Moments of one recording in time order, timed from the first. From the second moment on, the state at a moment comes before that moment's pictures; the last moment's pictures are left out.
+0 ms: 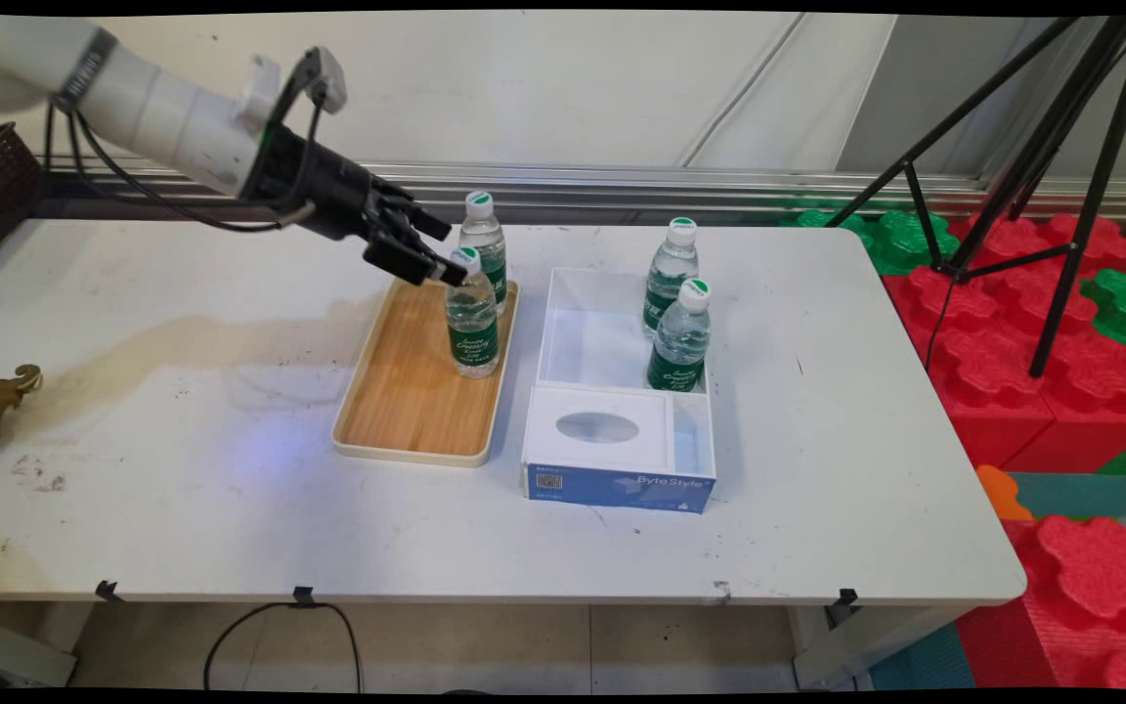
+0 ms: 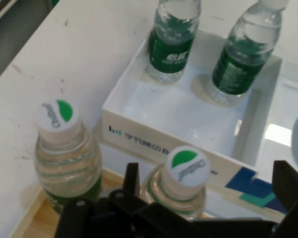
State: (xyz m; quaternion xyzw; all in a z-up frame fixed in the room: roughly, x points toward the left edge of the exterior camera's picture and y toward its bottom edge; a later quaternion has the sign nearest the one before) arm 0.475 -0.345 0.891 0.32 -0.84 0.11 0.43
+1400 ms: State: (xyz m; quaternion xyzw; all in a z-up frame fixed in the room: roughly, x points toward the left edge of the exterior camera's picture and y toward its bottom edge) arm 0.323 -0.303 0.920 0.32 -0.85 0.11 0.41
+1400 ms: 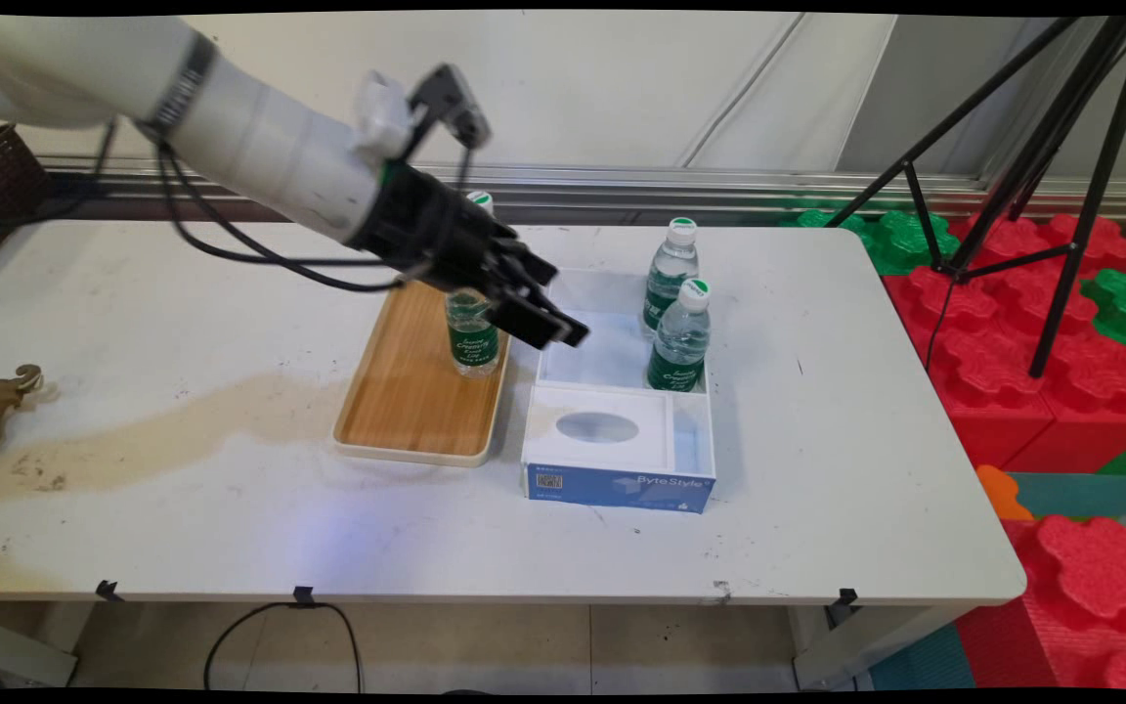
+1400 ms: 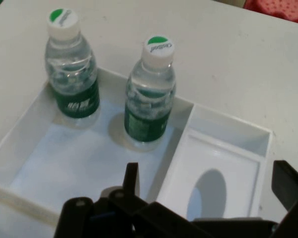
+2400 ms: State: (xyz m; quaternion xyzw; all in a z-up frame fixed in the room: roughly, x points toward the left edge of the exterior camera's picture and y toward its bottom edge) arm 0.260 -0.372 0.845 0.31 -0.84 0.12 0.42
